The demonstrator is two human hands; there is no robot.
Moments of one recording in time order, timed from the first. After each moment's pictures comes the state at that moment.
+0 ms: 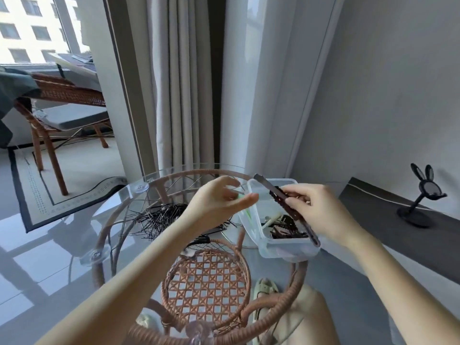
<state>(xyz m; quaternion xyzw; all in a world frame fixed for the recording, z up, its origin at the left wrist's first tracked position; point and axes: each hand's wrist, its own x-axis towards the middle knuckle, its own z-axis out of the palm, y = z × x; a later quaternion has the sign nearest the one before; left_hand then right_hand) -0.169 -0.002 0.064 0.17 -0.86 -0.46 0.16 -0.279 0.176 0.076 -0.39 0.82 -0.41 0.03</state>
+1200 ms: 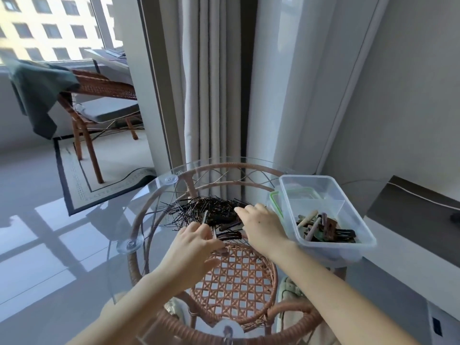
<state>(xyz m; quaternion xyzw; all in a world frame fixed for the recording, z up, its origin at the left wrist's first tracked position) -0.090 -0.054 -0.031 0.12 -0.99 -0.05 0.08 -0.250 0.046 -0.033 -0.55 0.83 -0.09 -0.08</state>
